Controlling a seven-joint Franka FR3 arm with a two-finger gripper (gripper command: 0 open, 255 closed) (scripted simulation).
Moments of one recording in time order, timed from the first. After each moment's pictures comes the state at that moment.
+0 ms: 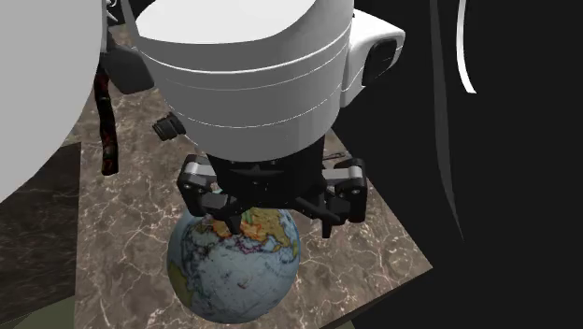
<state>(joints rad) -0.01 -0.76 -0.07 -2.35 -0.09 1.58 -0.15</state>
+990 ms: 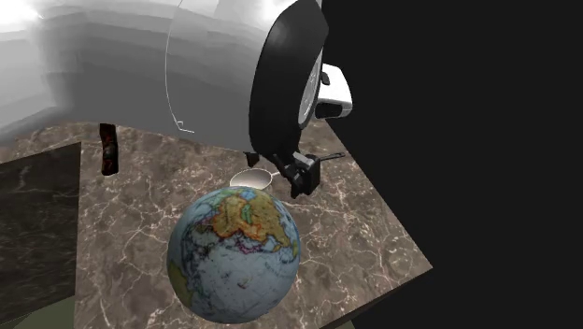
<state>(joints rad) -0.11 -0.38 0.06 -2.34 0.07 1.98 0.45</state>
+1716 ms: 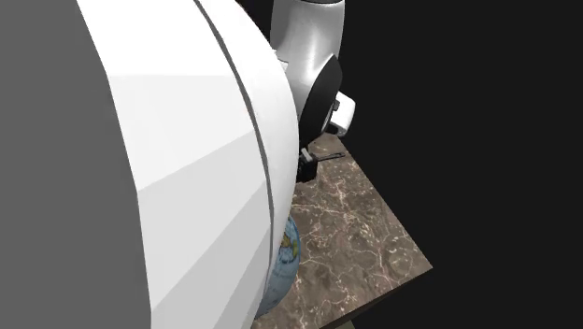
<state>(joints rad) -0.16 -0.03 0.09 -2.22 0.11 2.25 0.85</state>
